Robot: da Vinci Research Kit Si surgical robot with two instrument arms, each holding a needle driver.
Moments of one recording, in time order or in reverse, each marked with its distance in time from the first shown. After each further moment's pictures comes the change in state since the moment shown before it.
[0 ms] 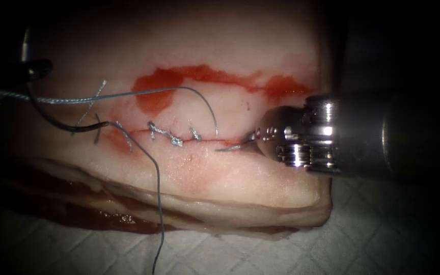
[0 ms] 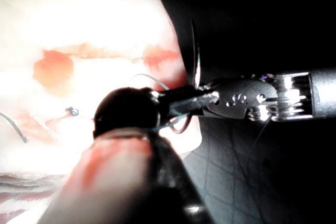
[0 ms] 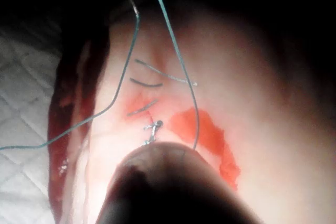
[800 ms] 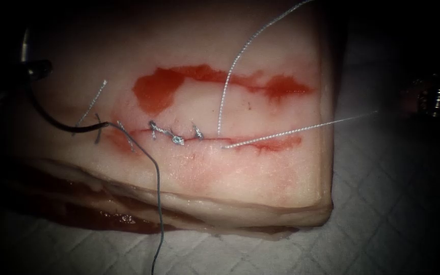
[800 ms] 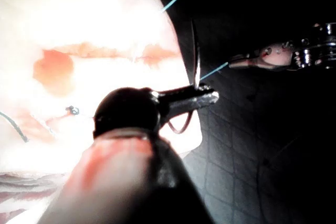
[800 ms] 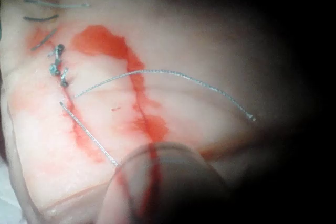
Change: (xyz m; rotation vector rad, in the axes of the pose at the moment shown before) right arm 0.019 -0.003 -0.005 0.133 0.262 0.351; left arm 0.000 0.000 0.000 0.000 0.000 -0.001
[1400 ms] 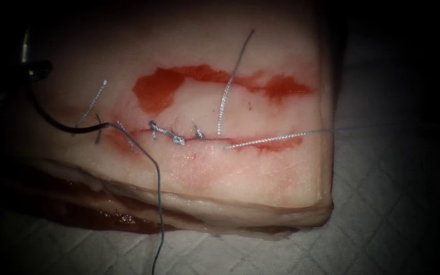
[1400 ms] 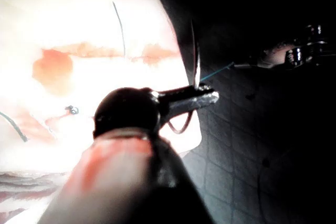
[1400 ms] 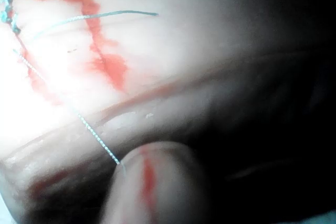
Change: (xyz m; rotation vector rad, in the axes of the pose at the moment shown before) right arm 0.007 -0.002 0.005 -0.025 0.104 0.108; left arm 0.000 0.000 0.000 0.000 0.000 0.000
